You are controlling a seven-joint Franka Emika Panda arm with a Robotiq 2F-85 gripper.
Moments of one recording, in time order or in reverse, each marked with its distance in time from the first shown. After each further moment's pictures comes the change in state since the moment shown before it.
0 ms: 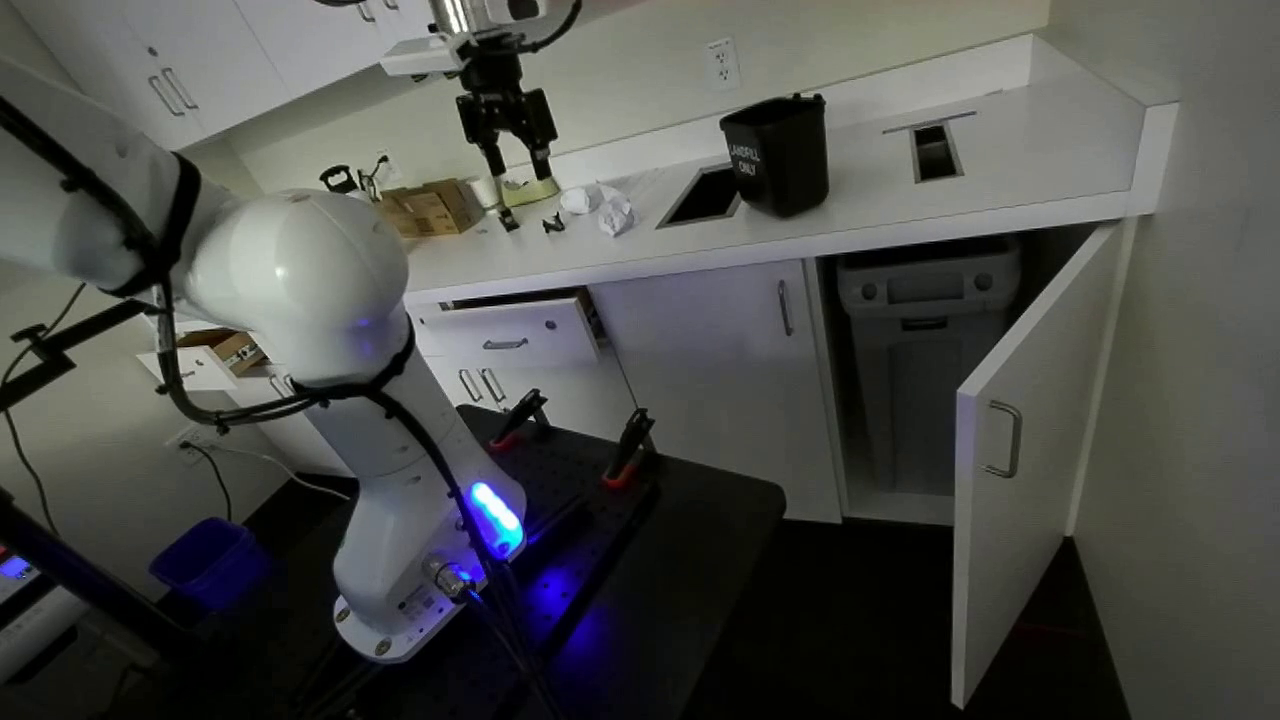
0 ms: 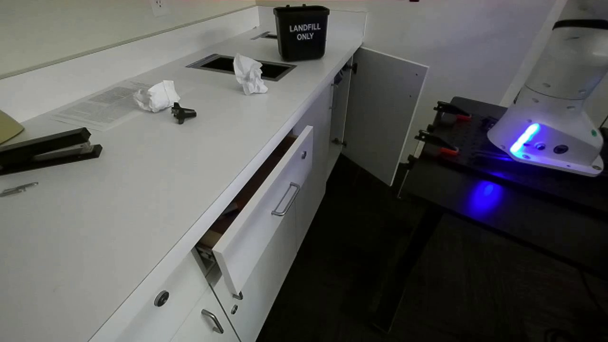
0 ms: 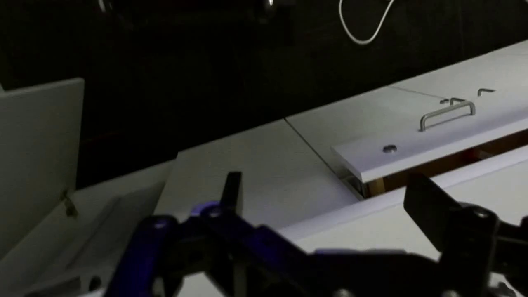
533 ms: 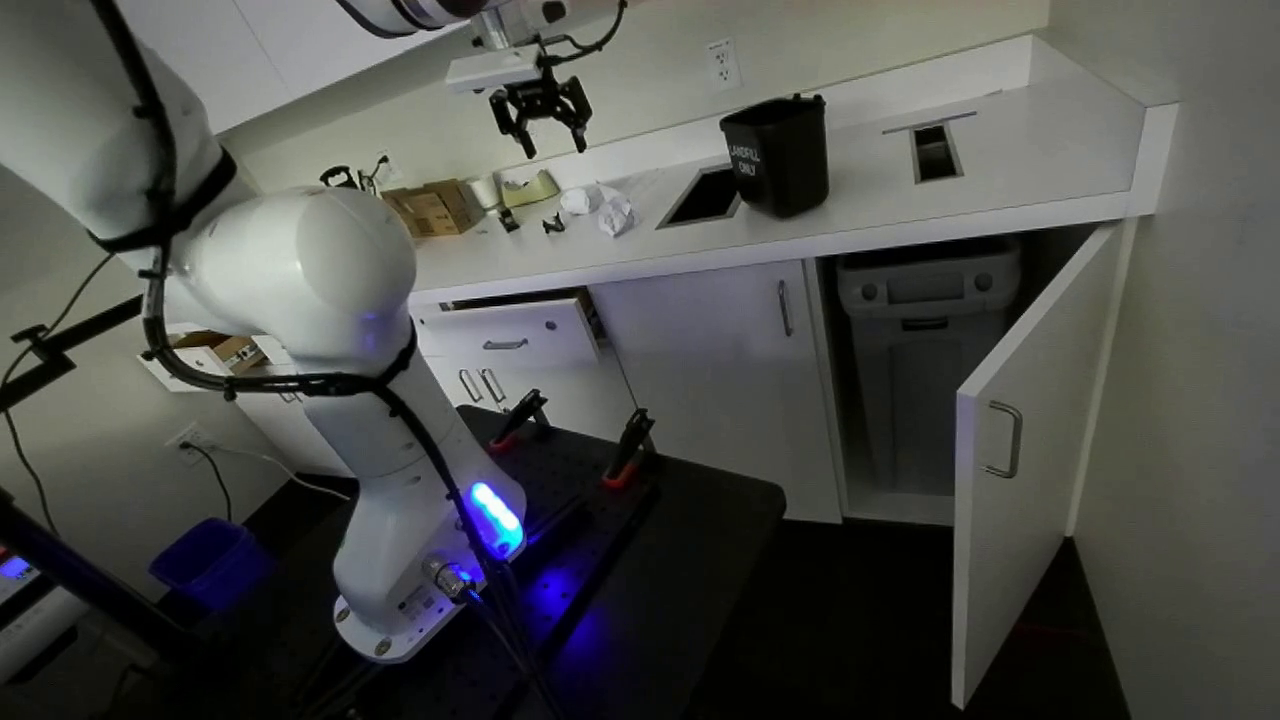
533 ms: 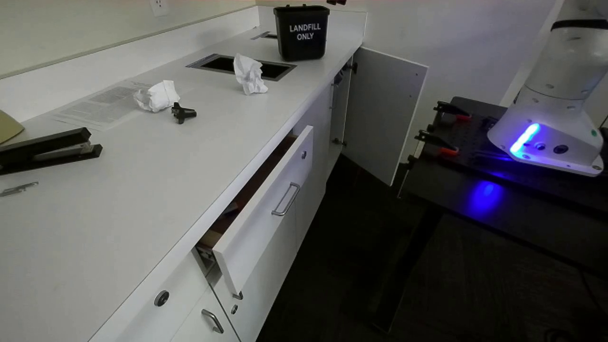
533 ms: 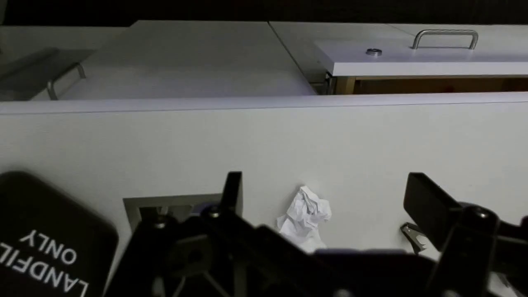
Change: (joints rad) arm 0.112 0.359 0.001 0.203 0.003 0.368 -0.223
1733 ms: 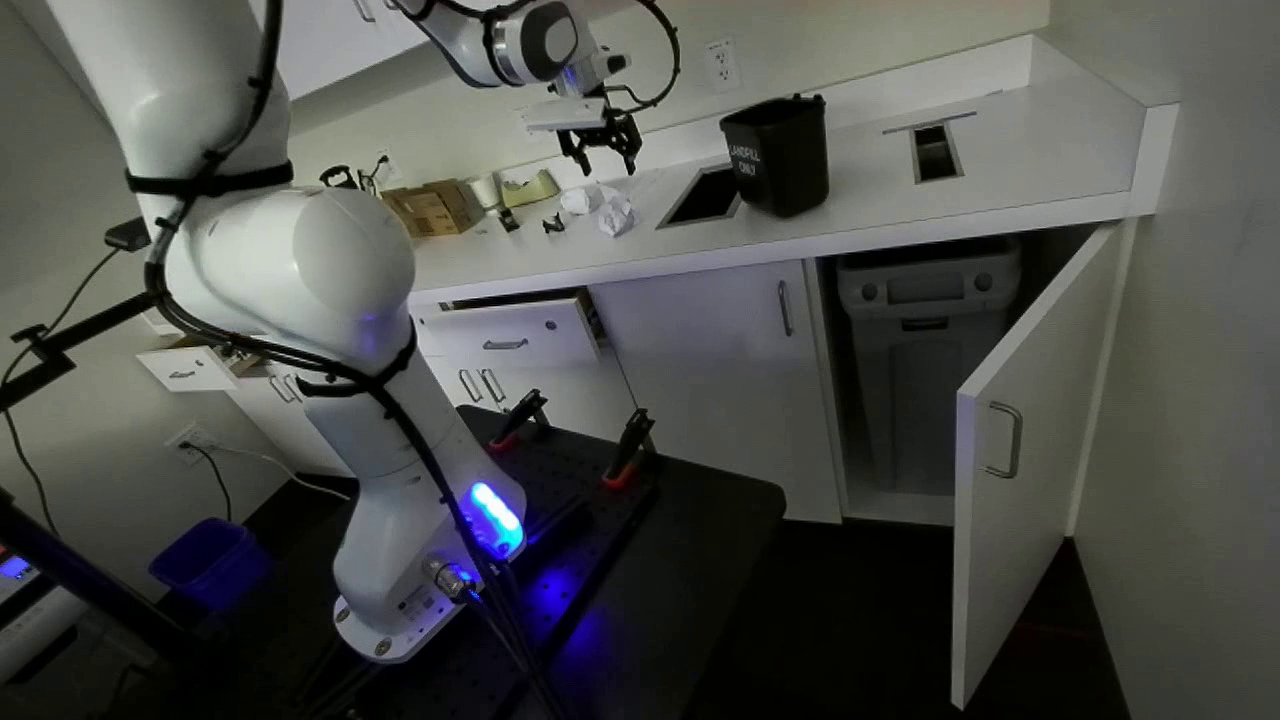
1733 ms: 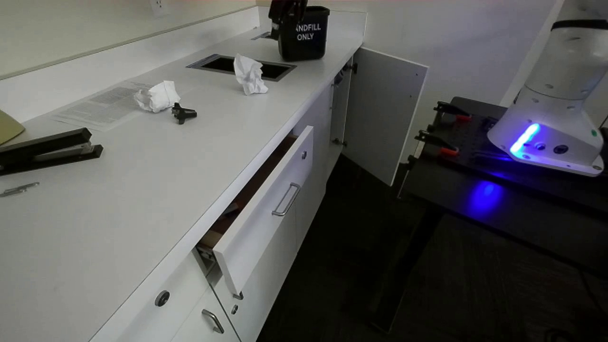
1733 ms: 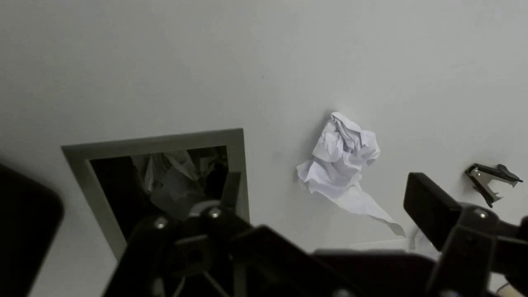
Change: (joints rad) arm -0.023 0.507 0.029 0.345 0.047 0.224 0.001
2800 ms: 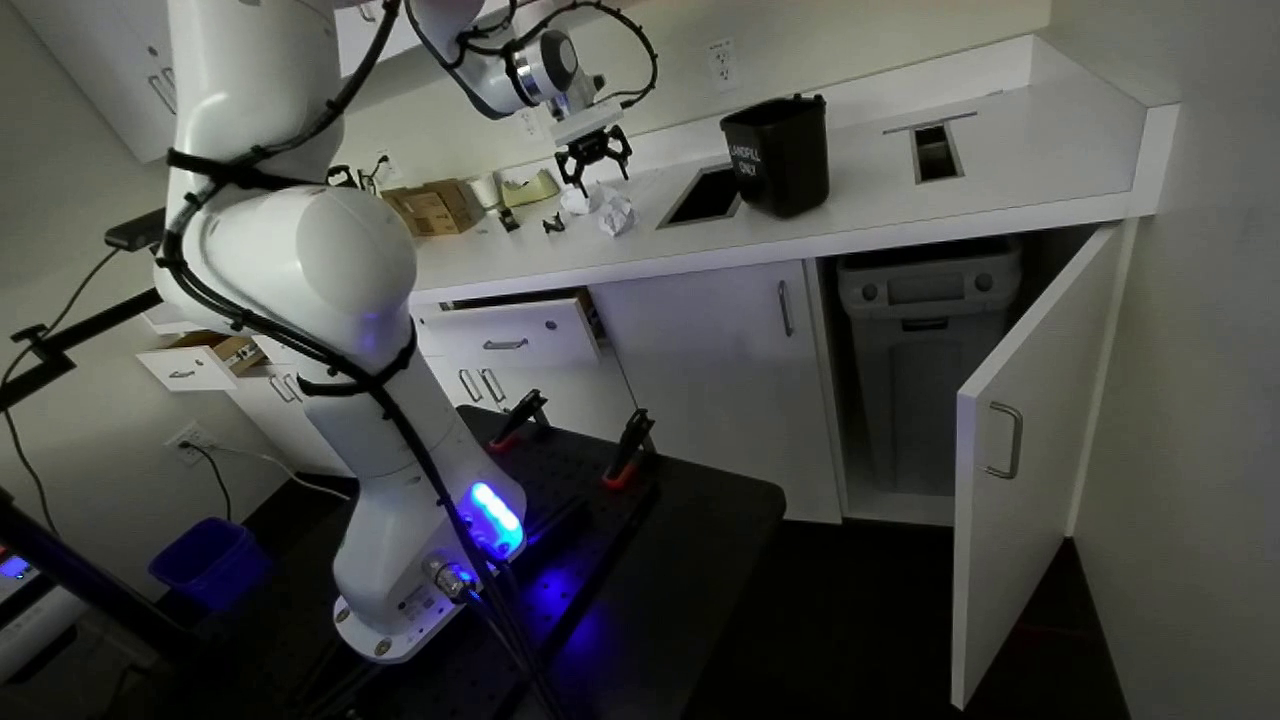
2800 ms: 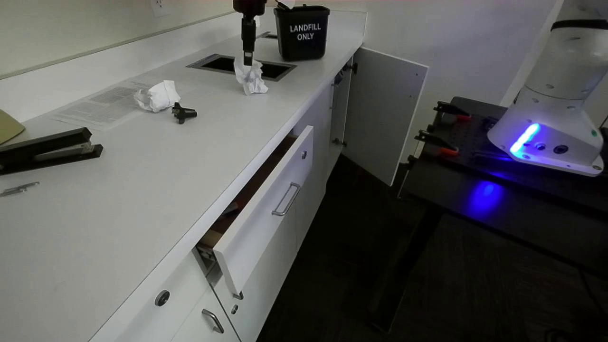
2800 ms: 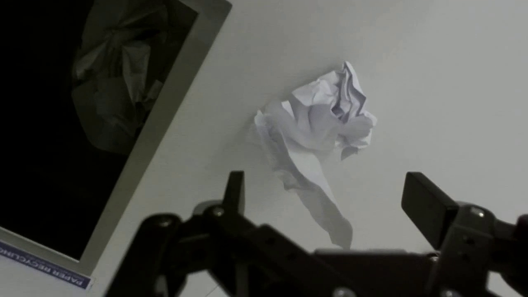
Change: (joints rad) arm 0.022 0.335 0.109 0.428 -0.372 -0.180 -0.234
